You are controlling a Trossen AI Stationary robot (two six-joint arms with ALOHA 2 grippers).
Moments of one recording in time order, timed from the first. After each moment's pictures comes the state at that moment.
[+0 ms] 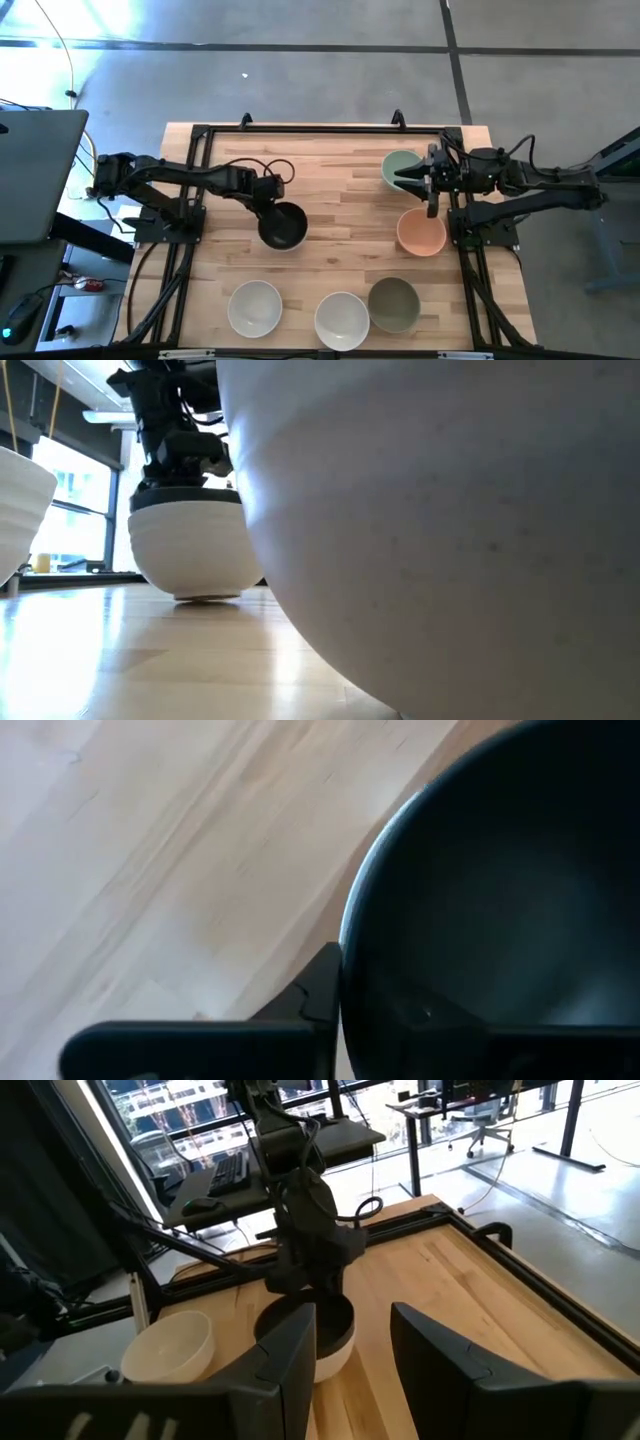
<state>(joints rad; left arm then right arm) 0.21 1.40 0.86 -0.74 -0.04 -0.58 0.03 0.71 0.86 -0.33 0.14 0.25</state>
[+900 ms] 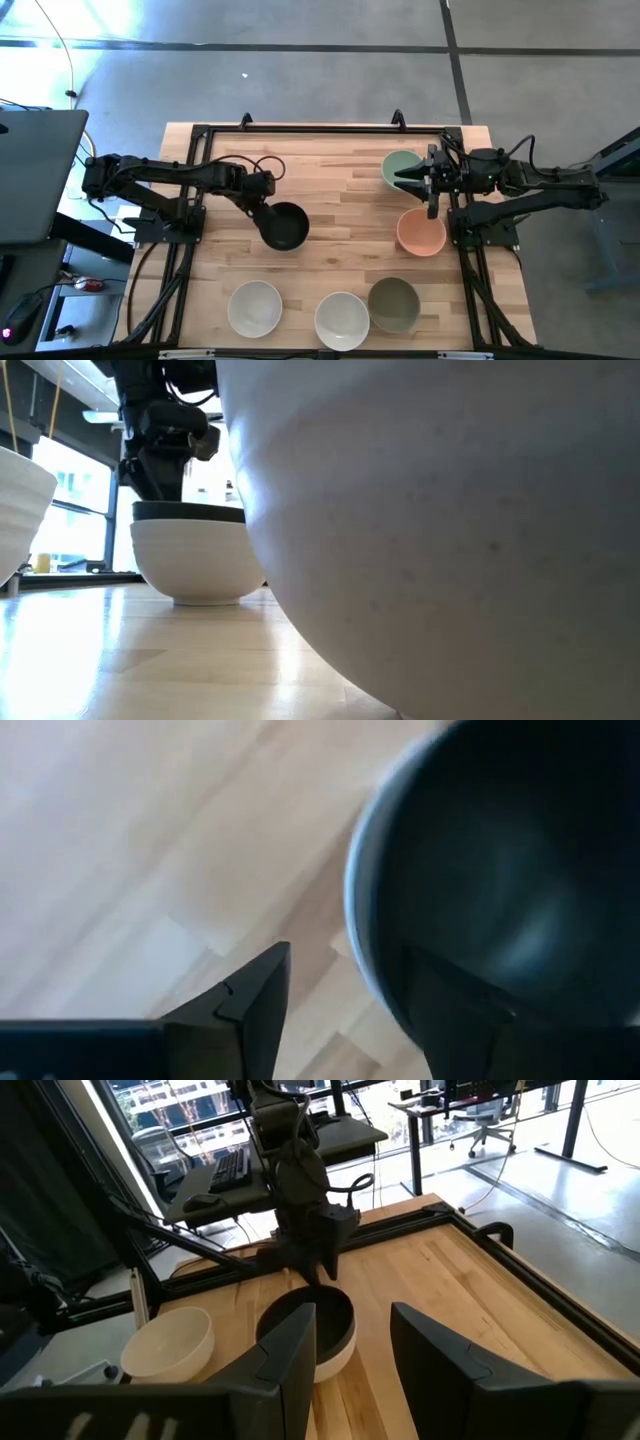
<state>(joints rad) 0.21 1.29 0.89 -0.88 0.01 -0.64 0.03 0.71 0.86 -0.34 0.14 0.24</state>
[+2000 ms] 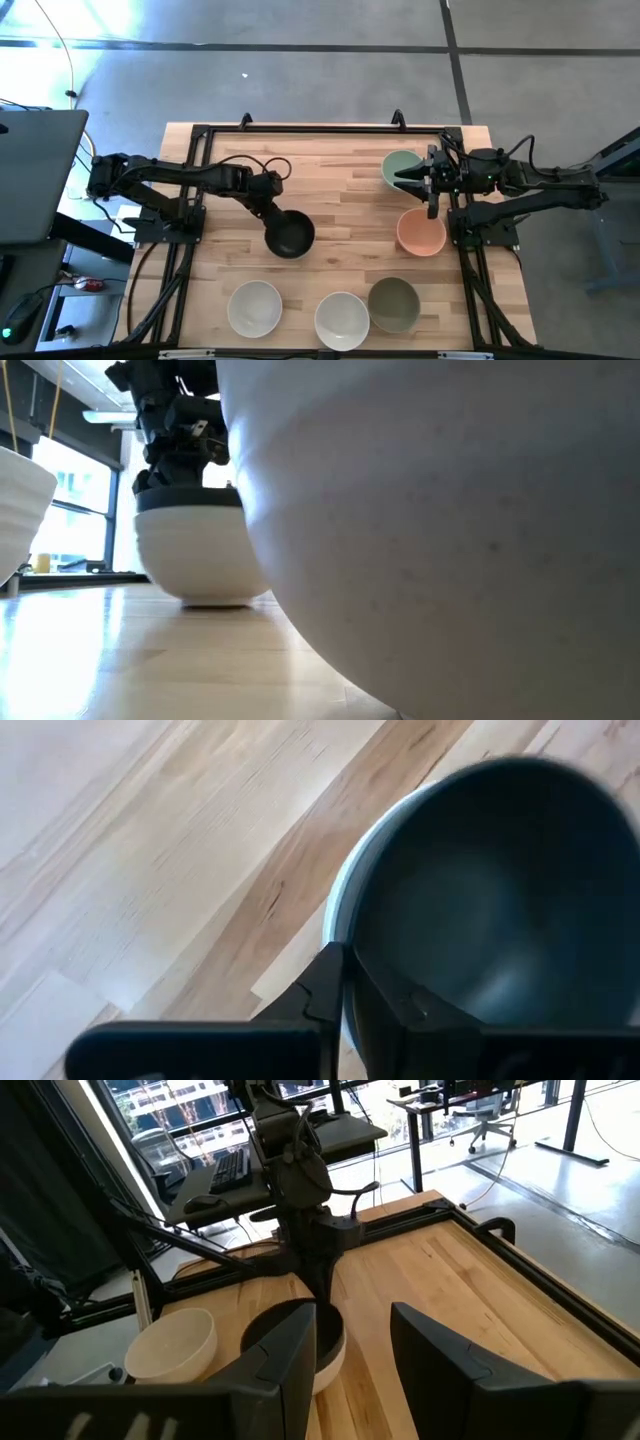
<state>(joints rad) 0.21 1.36 0.88 -0.70 0.09 -0.68 0.03 0.71 0.86 -0.34 0.14 0.26</state>
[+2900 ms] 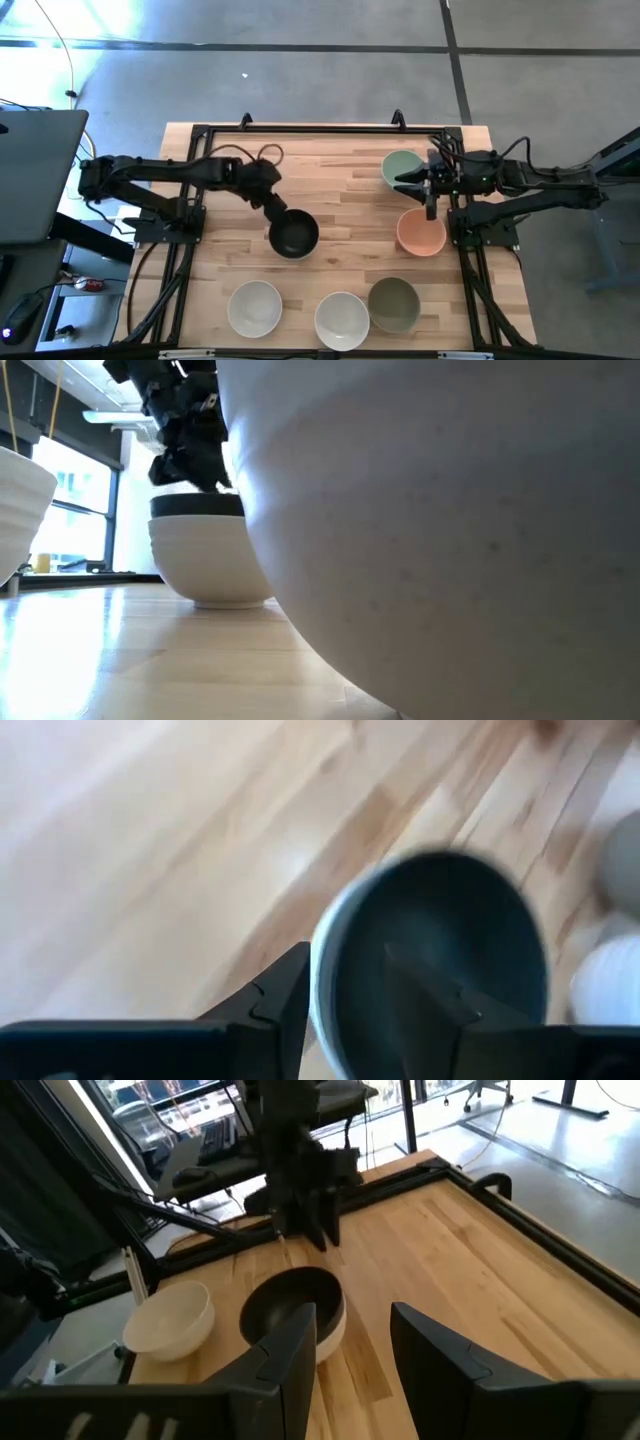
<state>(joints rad) 0.26 1.25 0.89 -0.61 0.06 -0.63 0.03 0.72 0.86 -0.43 0.14 0.32</state>
